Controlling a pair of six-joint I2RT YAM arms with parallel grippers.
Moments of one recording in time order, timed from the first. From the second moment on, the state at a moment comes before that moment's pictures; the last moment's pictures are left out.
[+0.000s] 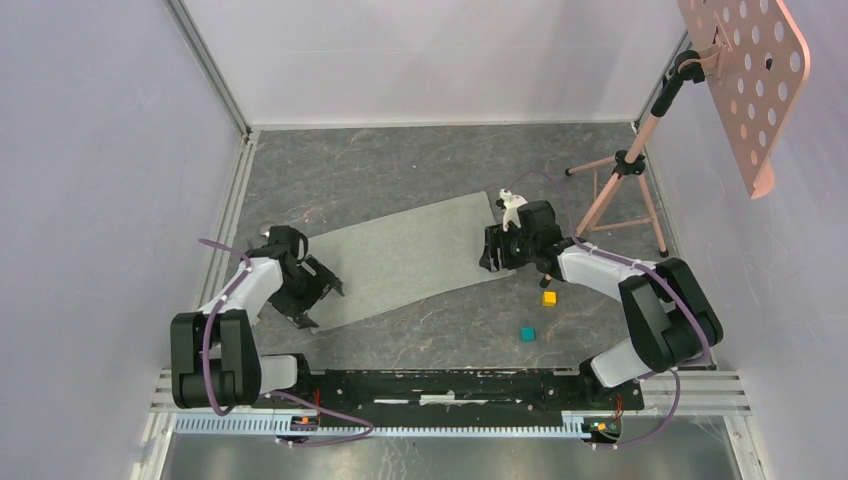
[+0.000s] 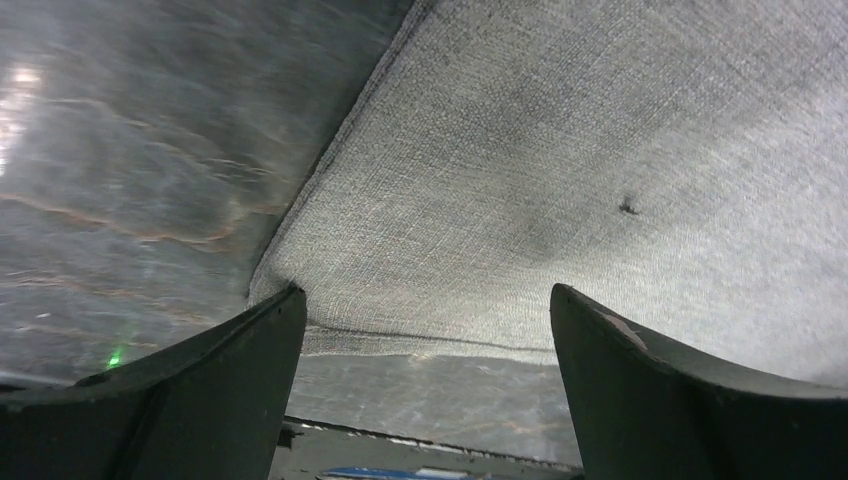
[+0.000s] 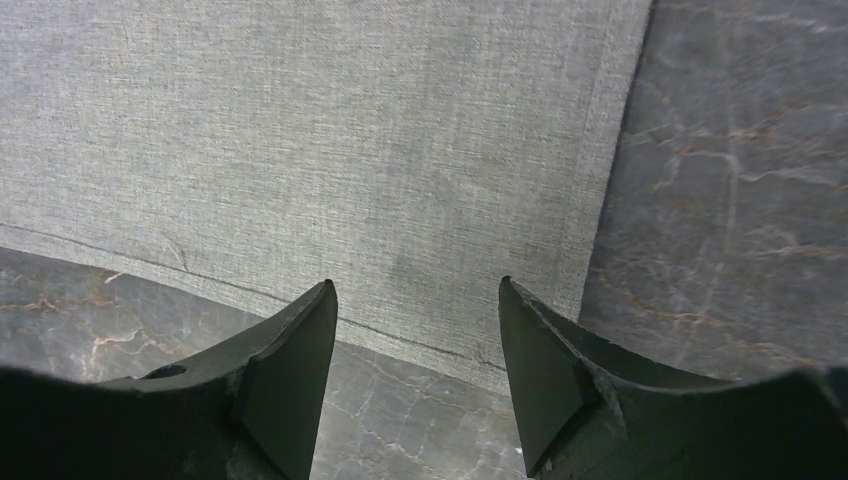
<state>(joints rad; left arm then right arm) 0.06 1.28 0.63 -0.76 0.12 -0.82 0.42 1.51 0.71 -0.01 -0.23 0.19</state>
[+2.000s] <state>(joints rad) 0.14 1.70 1.02 -0.43 0.24 -0.76 0.39 2.05 1.17 0.26 -0.36 0.35</state>
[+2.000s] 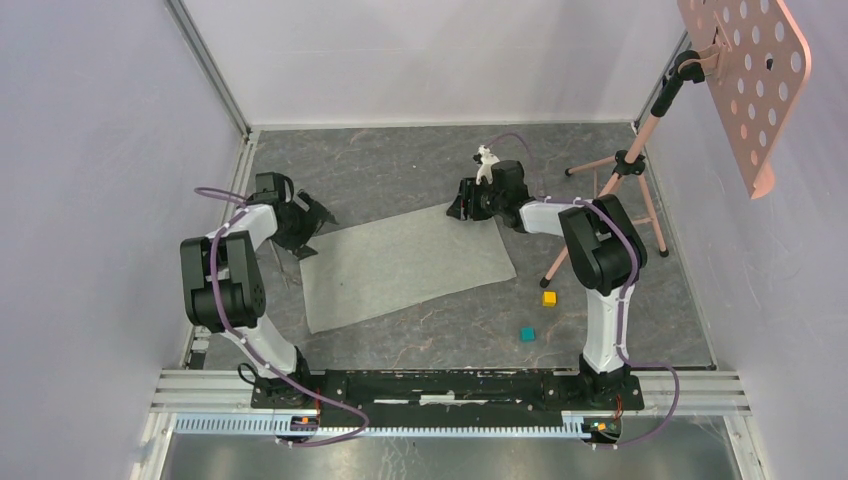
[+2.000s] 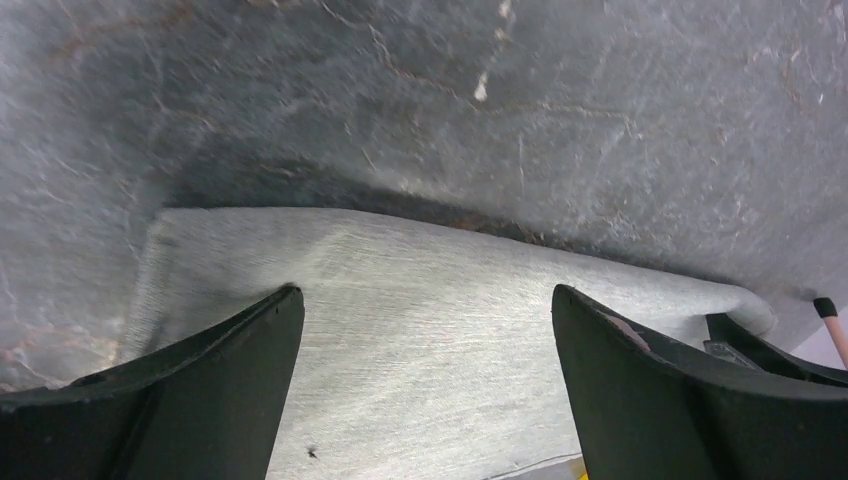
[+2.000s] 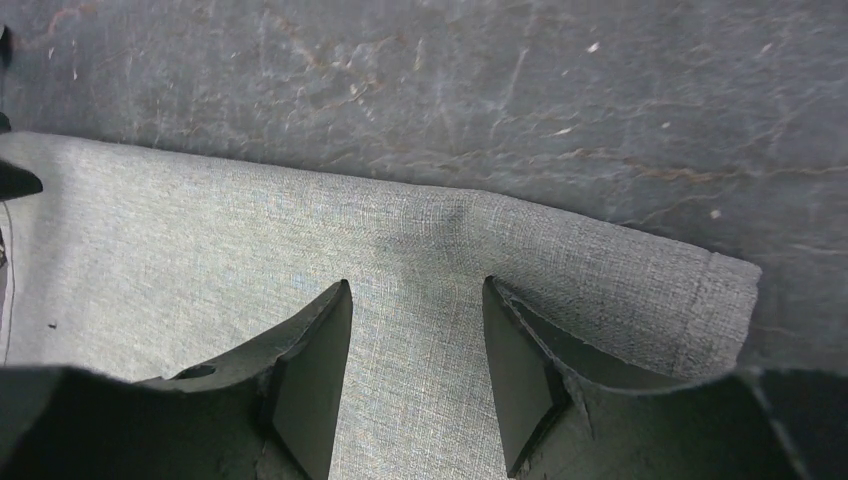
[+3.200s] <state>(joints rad) 0.22 1.89 1.19 -0.39 0.42 -0.71 0.29 2.08 1.20 0.28 -0.43 0.40</state>
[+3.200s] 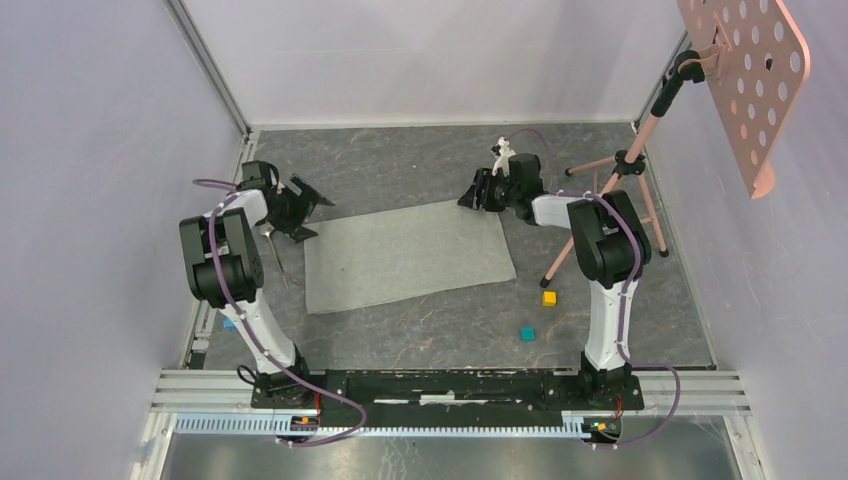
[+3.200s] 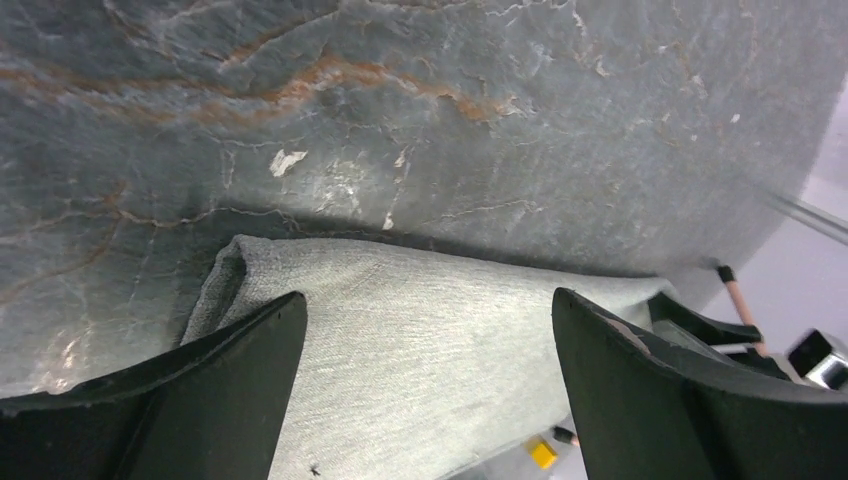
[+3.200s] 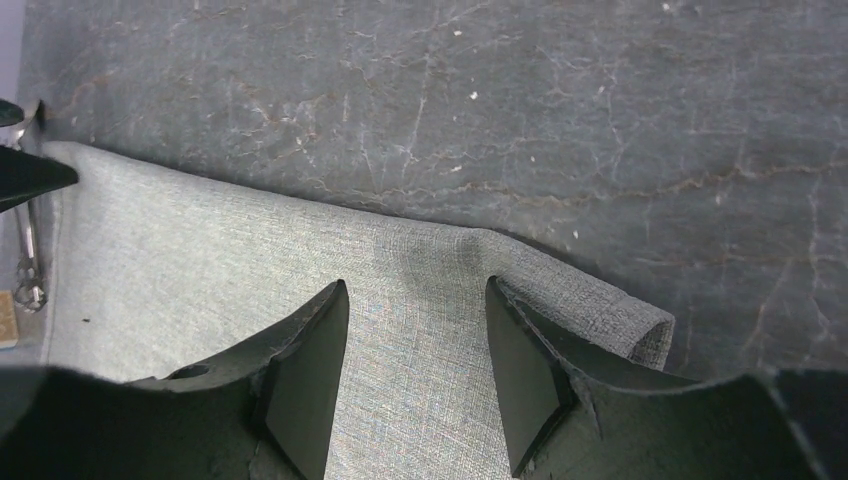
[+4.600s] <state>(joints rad) 0.24 1.98 1.33 -0.43 0.42 -0.65 0.22 2.15 1.25 0.34 -0.51 0.44</state>
